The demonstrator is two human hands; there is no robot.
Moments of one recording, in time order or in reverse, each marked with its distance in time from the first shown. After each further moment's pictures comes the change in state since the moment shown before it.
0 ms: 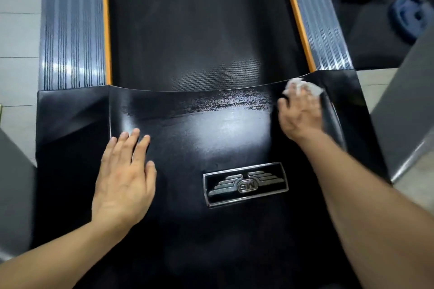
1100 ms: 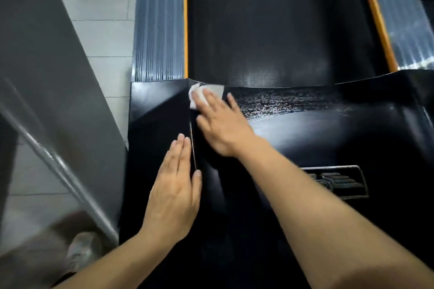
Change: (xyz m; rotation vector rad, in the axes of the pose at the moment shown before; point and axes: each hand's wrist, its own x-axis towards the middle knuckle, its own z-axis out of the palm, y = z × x) left_hand -0.052 -0.053 0.002 -0.241 0.079 -0.011; right_hand -0.115 -0.272 0.033 0.206 -0.194 -0.778
